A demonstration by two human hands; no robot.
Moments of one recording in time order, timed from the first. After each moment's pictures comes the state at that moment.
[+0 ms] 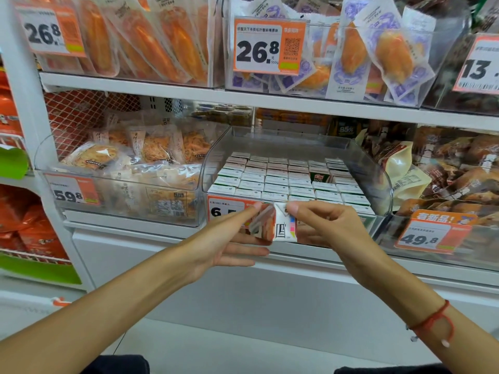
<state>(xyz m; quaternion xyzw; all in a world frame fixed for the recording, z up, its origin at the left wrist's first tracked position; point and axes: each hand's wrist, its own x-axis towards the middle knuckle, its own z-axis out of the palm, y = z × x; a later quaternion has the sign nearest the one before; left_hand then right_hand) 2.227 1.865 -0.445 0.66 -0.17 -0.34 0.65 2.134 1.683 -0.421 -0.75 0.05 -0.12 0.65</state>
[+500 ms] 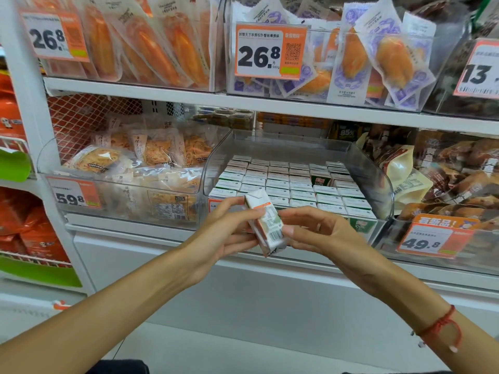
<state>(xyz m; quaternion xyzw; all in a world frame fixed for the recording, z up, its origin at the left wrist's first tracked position) 2.226 1.863 -0.440 0.60 -0.17 -0.28 0.73 2.132 1.681 -0.420 -0.77 0.02 -0.05 0.63</state>
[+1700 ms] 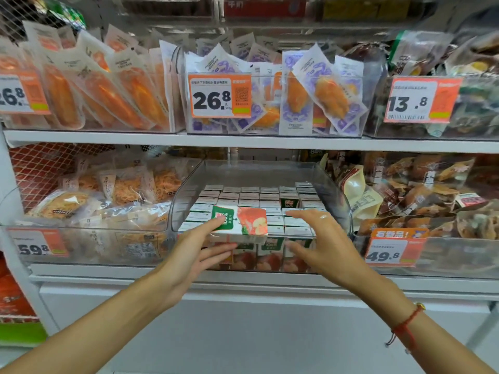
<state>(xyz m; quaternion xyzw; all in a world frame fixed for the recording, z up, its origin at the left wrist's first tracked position) 2.236 1.842 -0.423 0.59 -0.13 -0.24 0.76 2.136 1.621 -0.423 -0.95 0.04 -0.26 0.19</state>
